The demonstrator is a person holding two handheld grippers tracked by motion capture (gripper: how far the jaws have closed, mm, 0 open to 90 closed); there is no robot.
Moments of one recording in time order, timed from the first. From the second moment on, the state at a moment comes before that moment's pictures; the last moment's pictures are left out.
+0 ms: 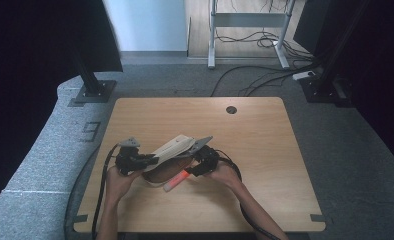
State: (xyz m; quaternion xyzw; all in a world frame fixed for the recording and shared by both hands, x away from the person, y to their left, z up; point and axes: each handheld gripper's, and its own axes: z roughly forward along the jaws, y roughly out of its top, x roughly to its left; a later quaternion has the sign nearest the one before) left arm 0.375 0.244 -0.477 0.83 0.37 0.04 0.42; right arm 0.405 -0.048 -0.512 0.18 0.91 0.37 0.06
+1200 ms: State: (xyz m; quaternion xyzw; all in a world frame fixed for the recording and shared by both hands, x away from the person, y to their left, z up) left arm 0.375 0.243 -0.478 0.83 0.37 0.03 0.42; right arm 0.371 -0.038 -0.535 0.10 0.94 0.34 0.03
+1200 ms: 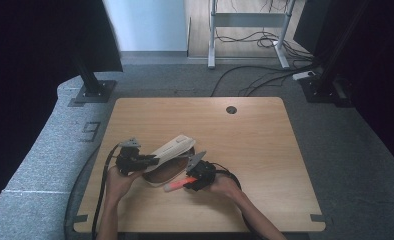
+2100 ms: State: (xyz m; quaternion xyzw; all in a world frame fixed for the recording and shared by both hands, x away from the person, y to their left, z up) left arm 0.375 0.242 -0.479 0.83 0.37 0.03 0.42; right arm 0.348 -0.043 -0.530 0.09 0.94 0.34 0.00
